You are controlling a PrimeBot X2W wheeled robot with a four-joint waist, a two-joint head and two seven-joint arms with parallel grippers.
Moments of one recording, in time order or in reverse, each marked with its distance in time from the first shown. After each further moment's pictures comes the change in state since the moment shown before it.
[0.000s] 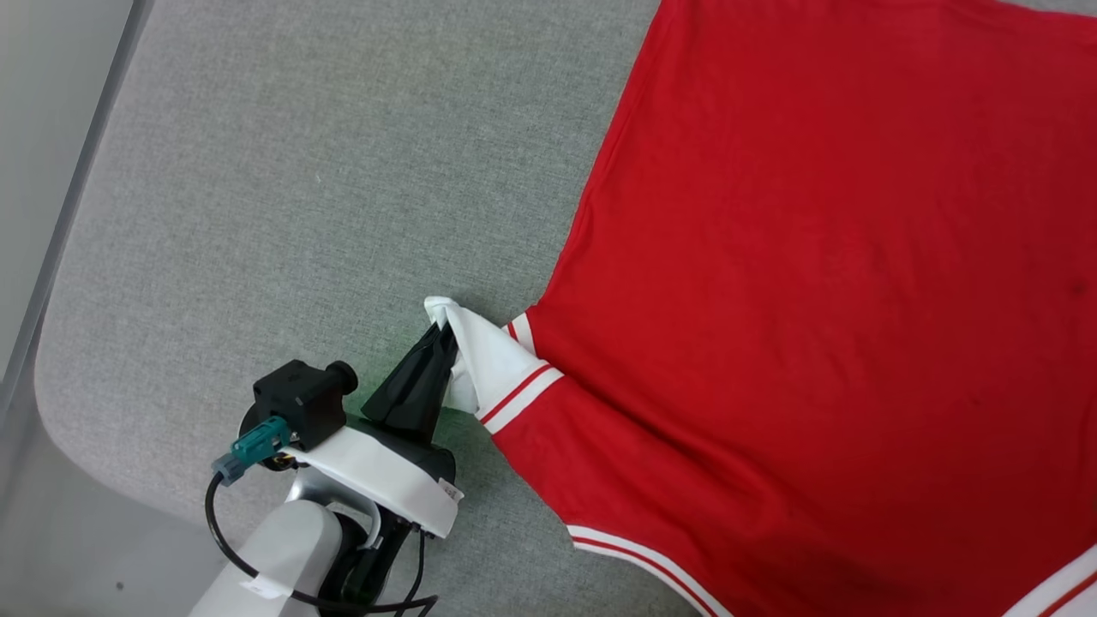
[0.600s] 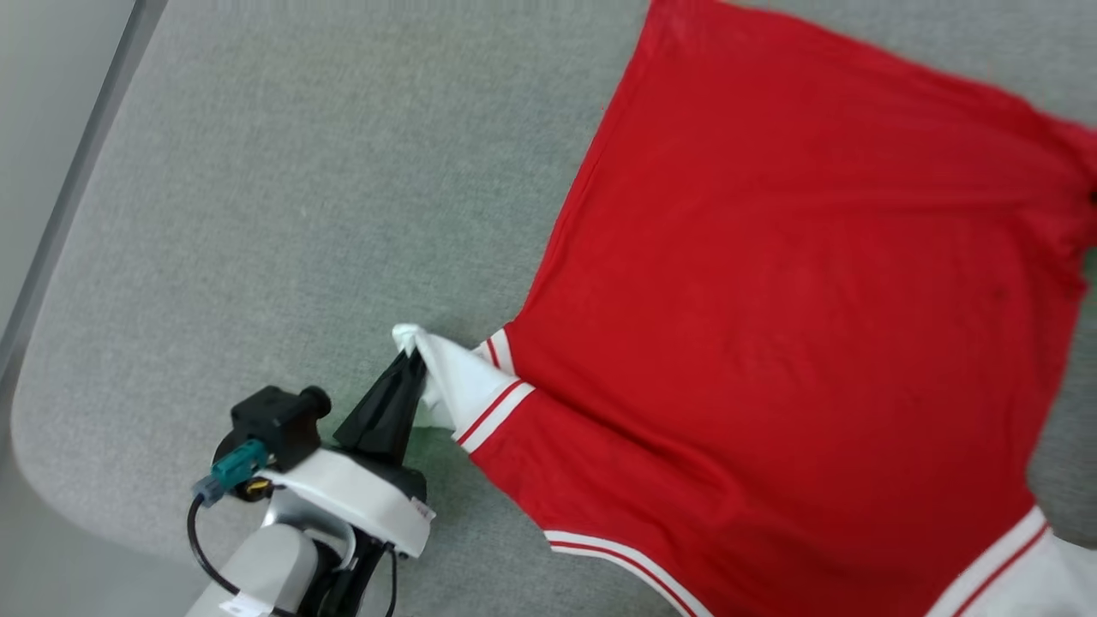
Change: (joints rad) left arm 0.040 0.008 0.035 0.045 0.012 -0.005 -0.011; right arm 0.105 0.022 0.017 -0.141 -0.027 0.001 0.198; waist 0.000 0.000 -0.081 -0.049
